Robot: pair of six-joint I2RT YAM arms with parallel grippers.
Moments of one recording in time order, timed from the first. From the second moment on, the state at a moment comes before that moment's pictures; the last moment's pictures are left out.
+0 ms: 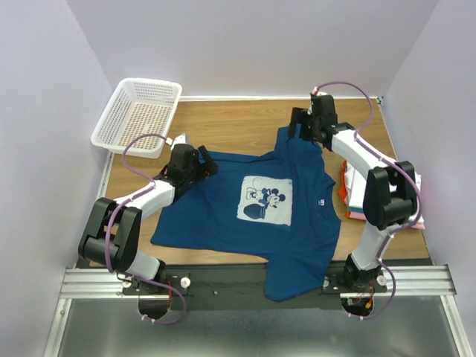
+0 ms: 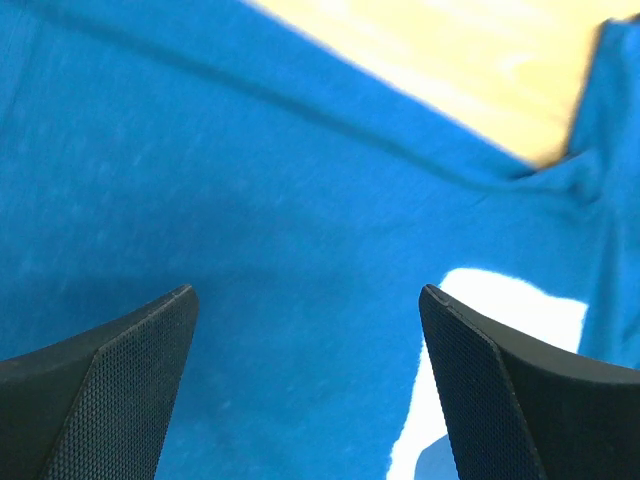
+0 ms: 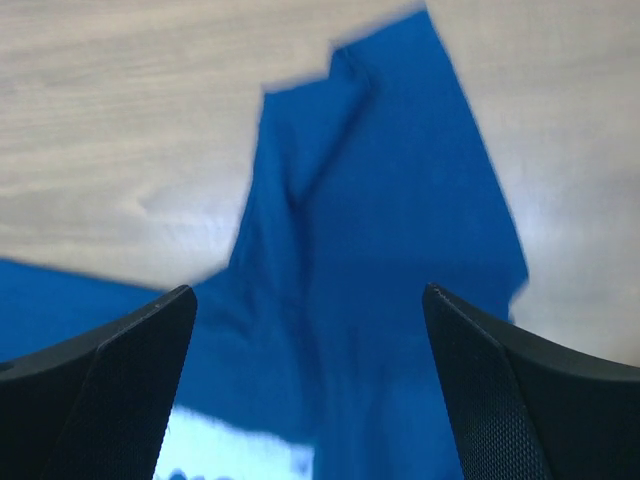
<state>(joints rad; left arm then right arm) -0.33 1.47 0.71 0.11 -0.03 -0.69 0.26 1.86 1.45 -0.27 0.05 0.28</state>
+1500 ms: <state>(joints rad) -0.27 1.75 1.00 0.09 0.02 -0.66 0.25 1.59 1.04 -0.21 -0.19 0.35</state>
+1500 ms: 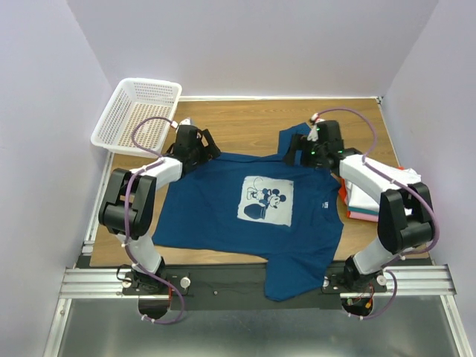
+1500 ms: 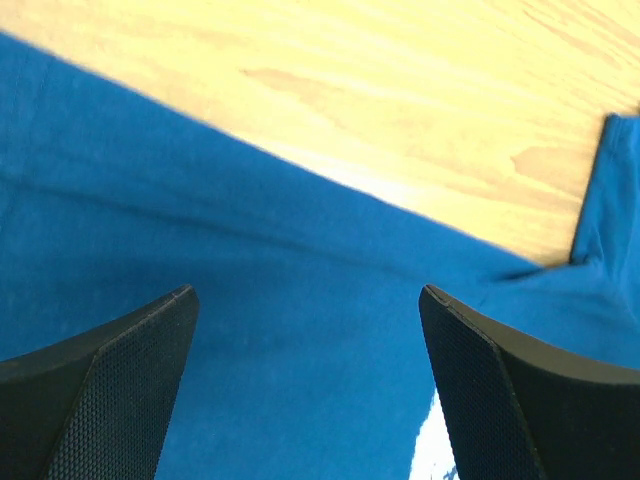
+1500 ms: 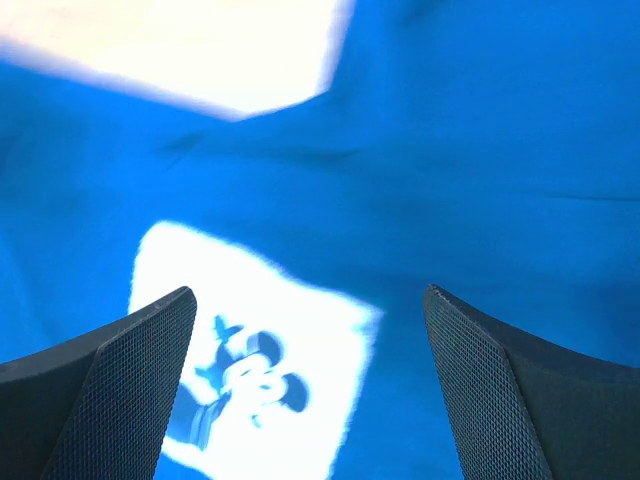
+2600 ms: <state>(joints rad) -0.26 2.03 1.36 -0.06 -0.10 -0.66 0.52 1.77 1.01 -0.10 -0.25 0.35</state>
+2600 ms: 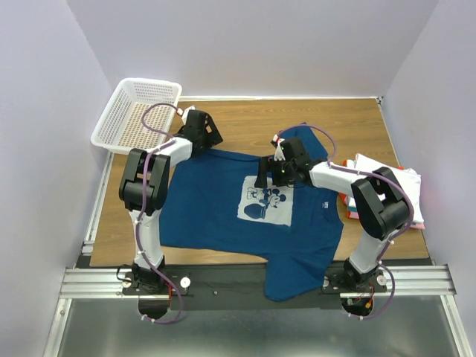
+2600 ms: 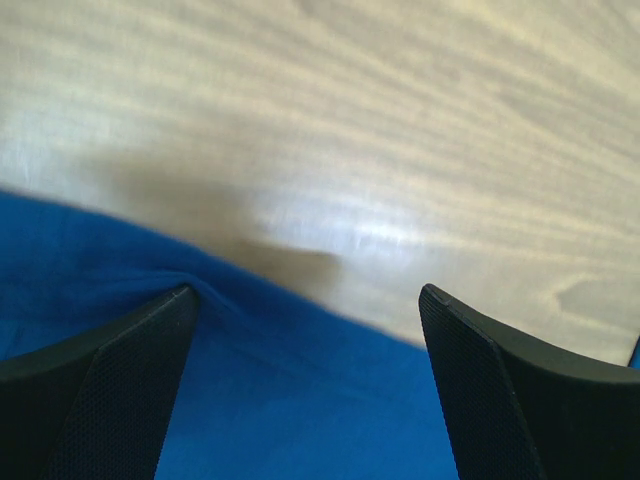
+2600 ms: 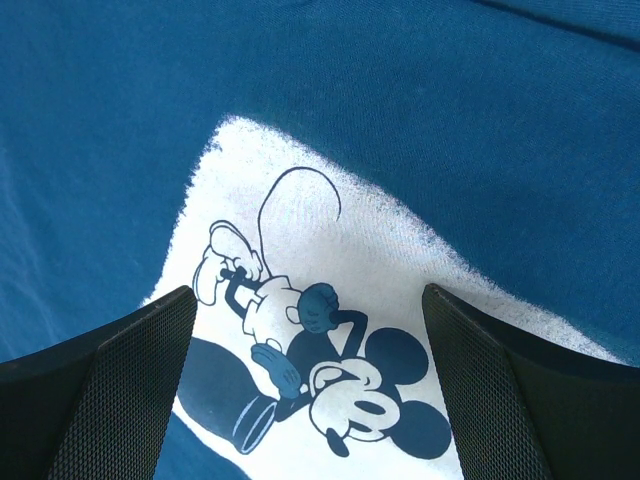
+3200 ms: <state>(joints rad) -0.24 2.16 1.69 -0.22 -0.14 -0.65 0.52 1.71 1.03 -0.11 -0.14 0.37</state>
